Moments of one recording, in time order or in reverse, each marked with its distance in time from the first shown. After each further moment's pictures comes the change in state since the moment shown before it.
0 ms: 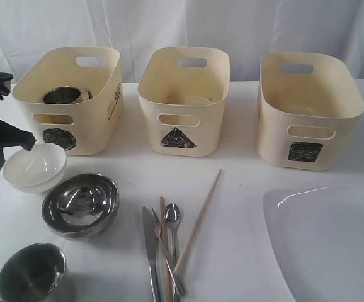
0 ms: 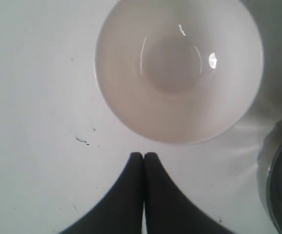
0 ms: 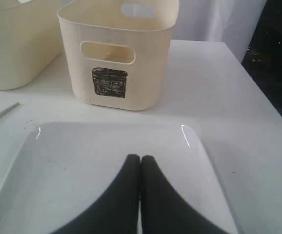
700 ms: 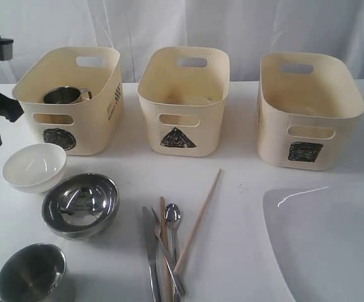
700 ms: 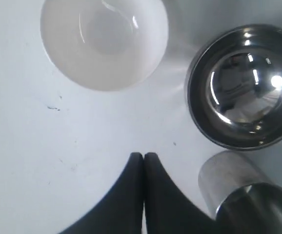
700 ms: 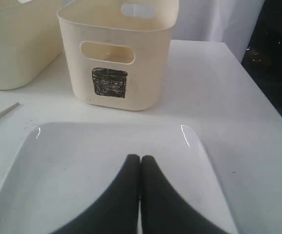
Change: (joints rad) left arm 0.000 -0.024 -0.232 -0.146 0.390 0.228; right arm 0.000 0.000 0.000 0.000 0.000 0.000
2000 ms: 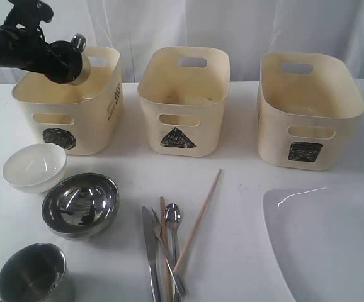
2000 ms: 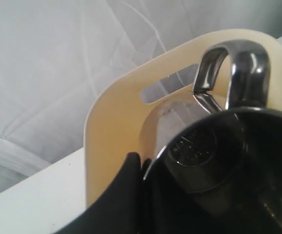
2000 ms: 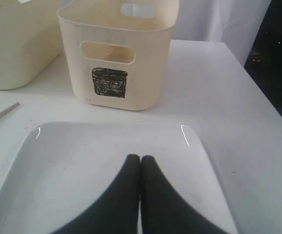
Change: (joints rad) left arm 0.003 0.329 -0.071 -0.045 -1.256 0.352; right arm 0.000 0.000 0.000 0.000 0.000 0.000
